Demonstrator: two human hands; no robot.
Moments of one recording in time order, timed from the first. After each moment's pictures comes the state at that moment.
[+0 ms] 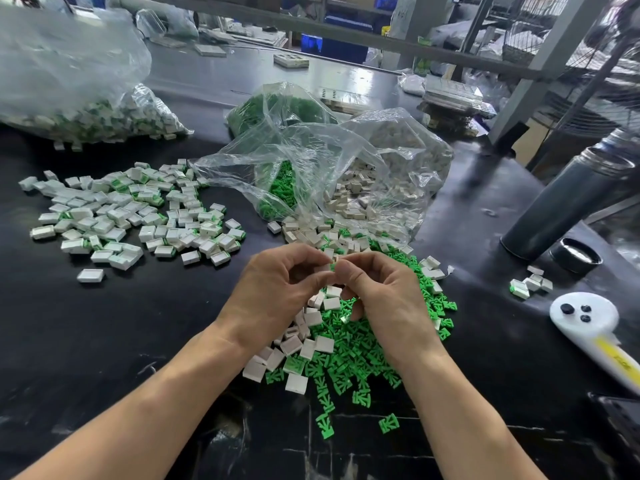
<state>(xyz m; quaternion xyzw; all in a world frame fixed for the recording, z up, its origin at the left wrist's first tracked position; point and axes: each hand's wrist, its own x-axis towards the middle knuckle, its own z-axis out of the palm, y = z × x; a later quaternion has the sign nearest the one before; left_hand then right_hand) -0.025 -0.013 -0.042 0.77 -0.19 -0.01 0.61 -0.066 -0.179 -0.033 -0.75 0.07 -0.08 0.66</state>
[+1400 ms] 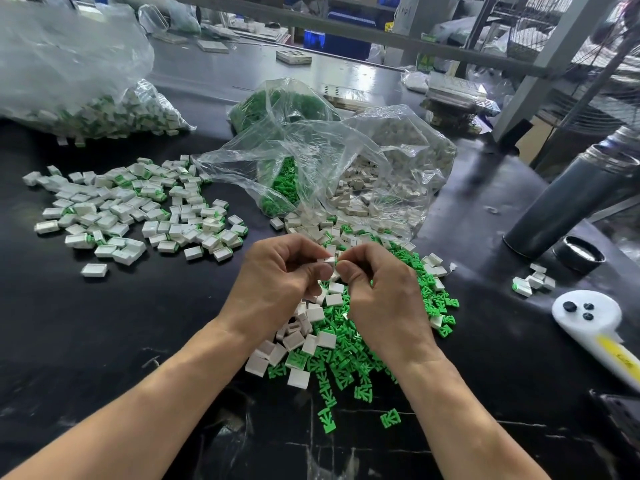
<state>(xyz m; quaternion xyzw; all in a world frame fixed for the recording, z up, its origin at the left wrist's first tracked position) -0.027 -0.015 -0.038 0.70 -0.15 -0.02 0.69 -0.069 -0.169 -0.027 -0.88 0.03 -0.18 0.44</state>
